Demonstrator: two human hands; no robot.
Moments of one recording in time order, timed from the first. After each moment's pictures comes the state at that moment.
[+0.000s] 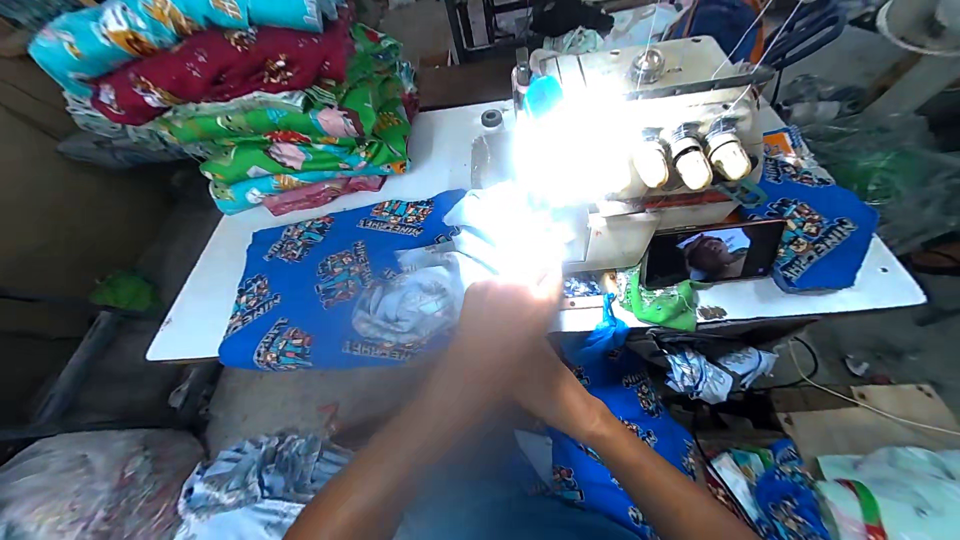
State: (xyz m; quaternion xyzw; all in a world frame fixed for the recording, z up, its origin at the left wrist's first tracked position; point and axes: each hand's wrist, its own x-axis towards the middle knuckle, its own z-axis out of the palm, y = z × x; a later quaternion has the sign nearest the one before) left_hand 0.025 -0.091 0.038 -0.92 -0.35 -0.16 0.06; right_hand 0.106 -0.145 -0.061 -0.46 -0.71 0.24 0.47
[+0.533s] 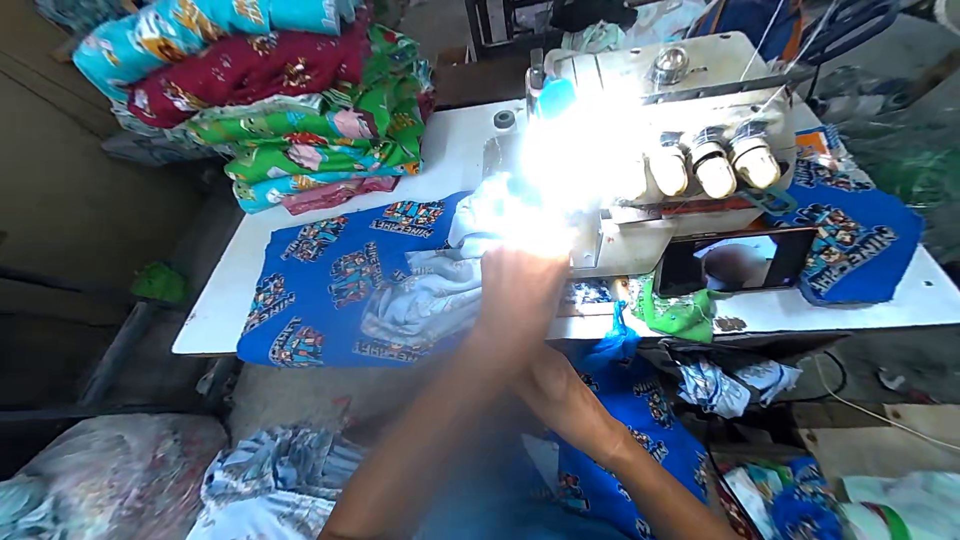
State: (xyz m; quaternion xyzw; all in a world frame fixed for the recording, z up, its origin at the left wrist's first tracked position) left_hand 0.049 -0.053 0.023 -0.87 -0.43 -0.21 0.12; right_hand 0.118 -0.142 -0.077 -0.44 -0.68 0.36 0.46
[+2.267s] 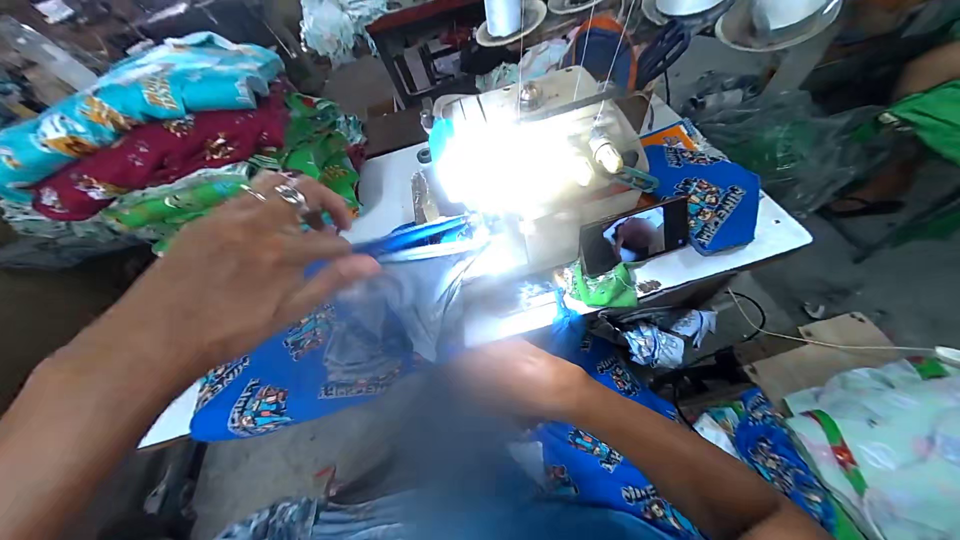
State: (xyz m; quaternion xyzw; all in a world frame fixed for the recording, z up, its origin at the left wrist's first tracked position) left_hand -0.082 -0.008 0.141 -0.97 -0.21 -0.08 0.10; right_hand 0.128 -0.127 -0.005 -0.45 -0.82 0.35 0.11
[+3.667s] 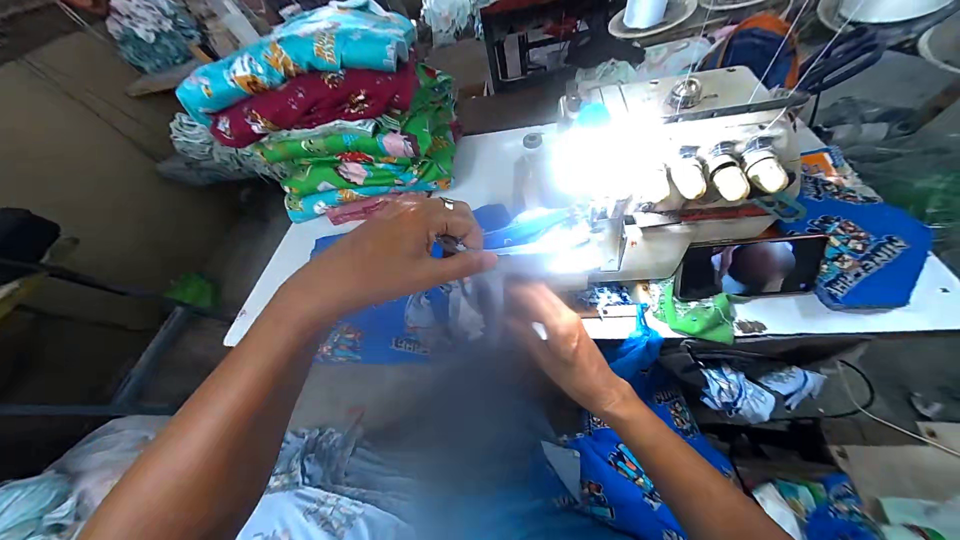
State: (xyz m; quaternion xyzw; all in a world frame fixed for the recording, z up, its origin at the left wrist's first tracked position) left_hand -0.093 -0.016 0.119 -0.94 -0.30 -0.11 -0.11; right_hand 0.099 -0.096 -0.065 -0.41 -0.73 0.20 0.50
